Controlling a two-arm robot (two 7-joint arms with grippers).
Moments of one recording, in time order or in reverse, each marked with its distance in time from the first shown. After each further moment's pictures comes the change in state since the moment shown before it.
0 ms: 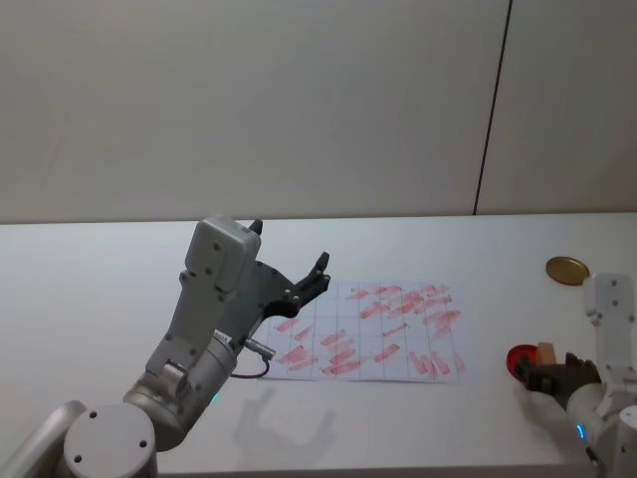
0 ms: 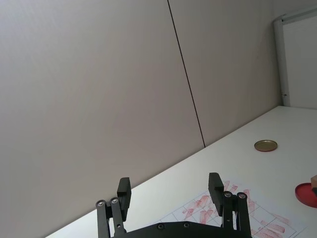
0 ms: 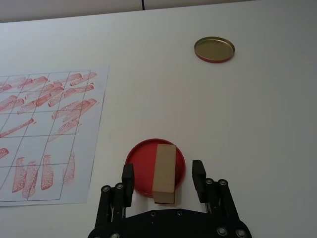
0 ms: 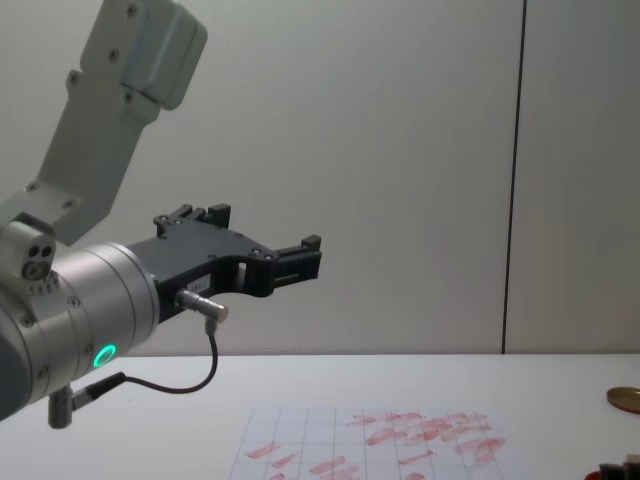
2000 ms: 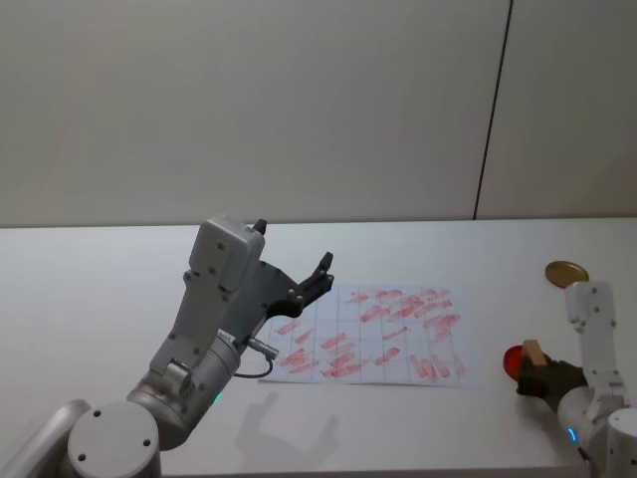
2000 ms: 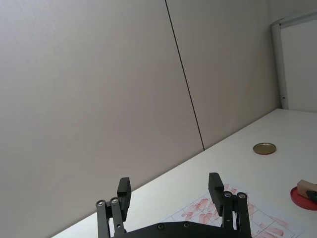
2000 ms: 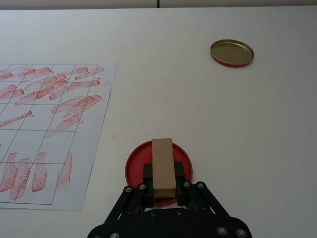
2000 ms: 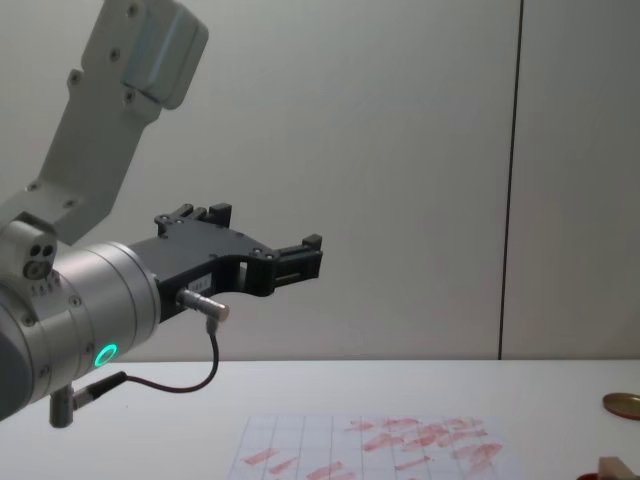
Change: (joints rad) left arm 0.000 0.000 0.000 0.000 0.000 0.000 0.000; right arm 0.079 -0.029 0.003 0.195 -0.103 -0.093 0.119
